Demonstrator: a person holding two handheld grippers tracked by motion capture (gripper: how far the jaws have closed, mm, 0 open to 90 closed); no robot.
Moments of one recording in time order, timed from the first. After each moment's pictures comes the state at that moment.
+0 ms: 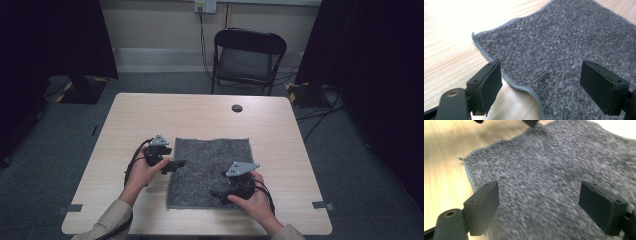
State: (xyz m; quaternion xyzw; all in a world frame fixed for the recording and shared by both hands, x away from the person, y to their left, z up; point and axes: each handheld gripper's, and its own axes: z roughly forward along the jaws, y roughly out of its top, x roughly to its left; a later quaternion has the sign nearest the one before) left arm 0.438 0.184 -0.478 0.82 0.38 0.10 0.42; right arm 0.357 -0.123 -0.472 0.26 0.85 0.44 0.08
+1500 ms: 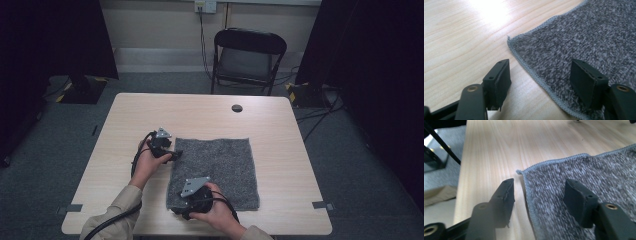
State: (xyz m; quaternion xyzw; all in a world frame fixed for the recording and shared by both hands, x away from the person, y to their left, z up) left arm 0.479 0.184 -0.497 0.82 0.40 0.15 0.38; right arm 0.332 -0.012 -0.498 0.12 0.90 0.43 0.02
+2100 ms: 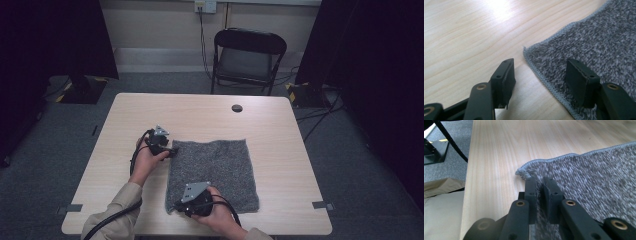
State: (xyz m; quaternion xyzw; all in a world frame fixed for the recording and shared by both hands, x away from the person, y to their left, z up) left arm 0.487 0.191 -0.494 0.82 0.41 0.16 0.36; right arm 0.321 -0.016 -0.498 0.10 0.90 0.42 0.03
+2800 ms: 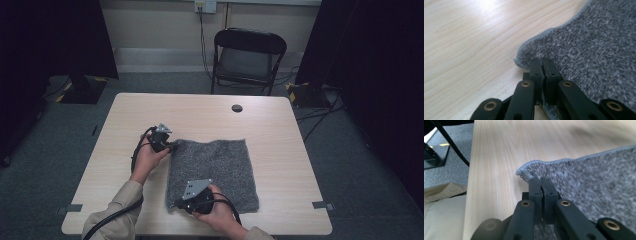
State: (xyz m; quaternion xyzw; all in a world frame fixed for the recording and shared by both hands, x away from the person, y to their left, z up) left arm 0.485 0.184 -0.473 0.84 0.38 0.12 0.37; right arm 0.324 -0.019 -0.488 0.11 0.89 0.43 0.03
